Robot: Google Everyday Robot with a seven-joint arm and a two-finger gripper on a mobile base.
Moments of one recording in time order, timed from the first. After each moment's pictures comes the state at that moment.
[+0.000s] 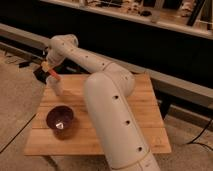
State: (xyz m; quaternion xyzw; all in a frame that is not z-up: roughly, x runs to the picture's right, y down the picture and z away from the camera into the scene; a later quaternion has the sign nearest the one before) arm -0.341 -0.138 0.866 -0.27 -0.23 0.35 0.86
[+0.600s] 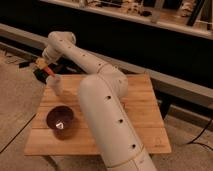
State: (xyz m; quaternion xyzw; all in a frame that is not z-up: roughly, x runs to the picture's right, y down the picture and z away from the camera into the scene) arm -0.359 -0.143 0.874 -0.29 -0.28 0.35 0.85
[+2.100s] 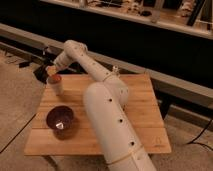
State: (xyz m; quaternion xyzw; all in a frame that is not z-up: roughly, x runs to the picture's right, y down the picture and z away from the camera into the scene) arm -0.331 -0.106 0.913 -0.35 -0.29 0.34 0.82
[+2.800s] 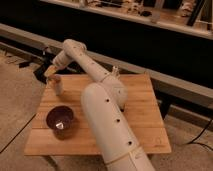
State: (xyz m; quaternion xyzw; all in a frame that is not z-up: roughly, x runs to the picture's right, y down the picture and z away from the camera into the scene) arm -0.334 -0.110 0.912 -0.35 -0.29 0.34 0.82
